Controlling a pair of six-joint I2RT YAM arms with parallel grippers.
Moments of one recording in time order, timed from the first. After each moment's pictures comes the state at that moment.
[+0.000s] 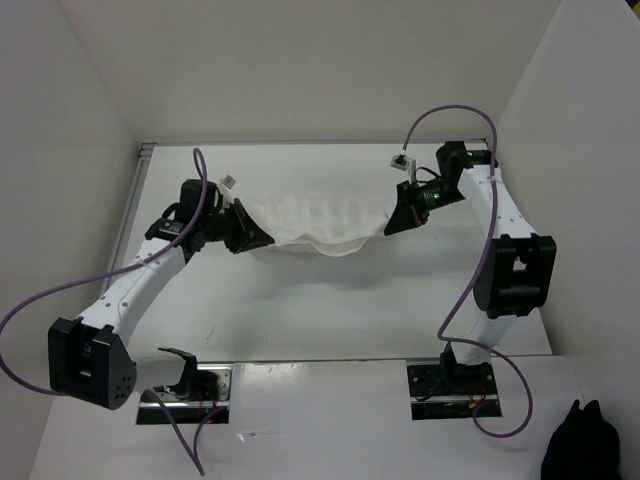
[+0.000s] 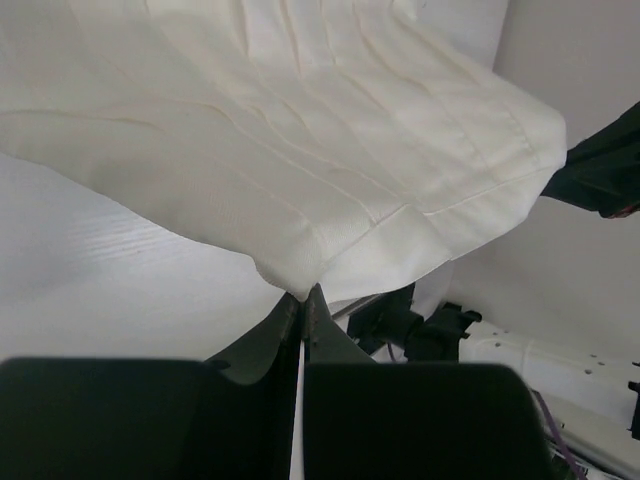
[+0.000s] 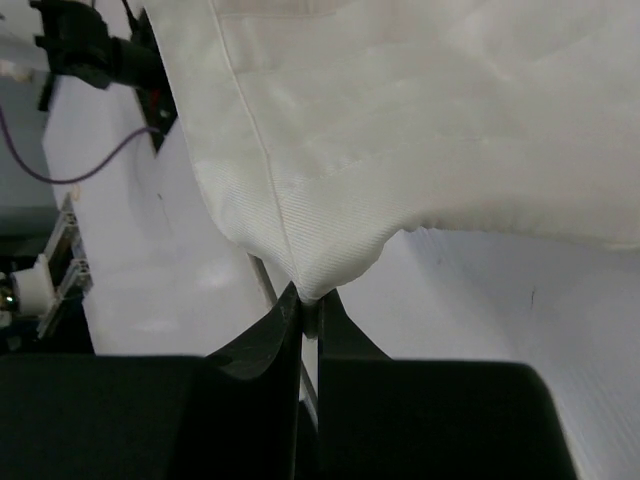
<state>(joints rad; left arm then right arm) -0.25 1.24 0.99 -0.51 0.51 -0.80 0.03 1.71 1.52 -1.27 -0.96 -0.63</state>
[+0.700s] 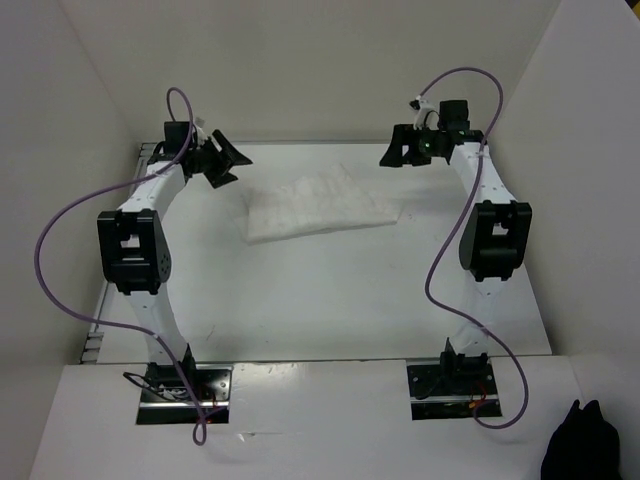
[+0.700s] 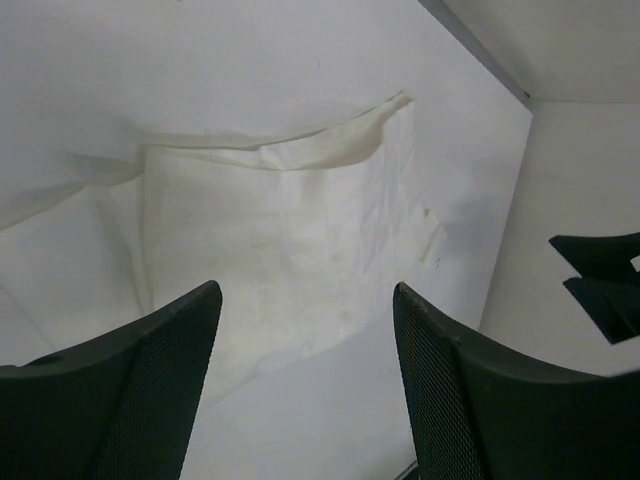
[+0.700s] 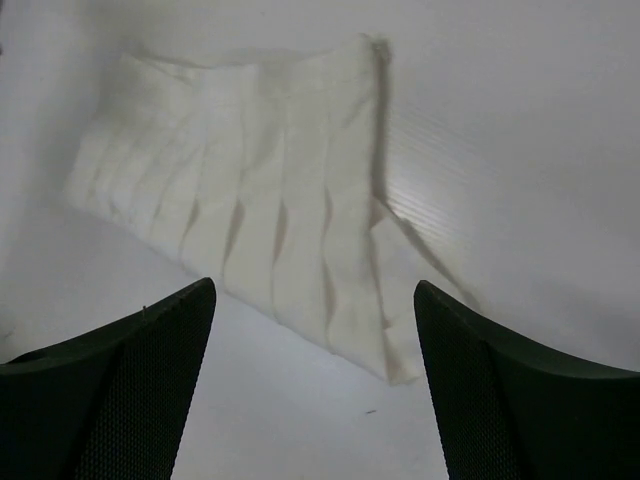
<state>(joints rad) 0.06 1.99 1.62 -0.33 0.53 -0.75 0.02 2.08 1.92 -0.61 -0.68 -0.01</state>
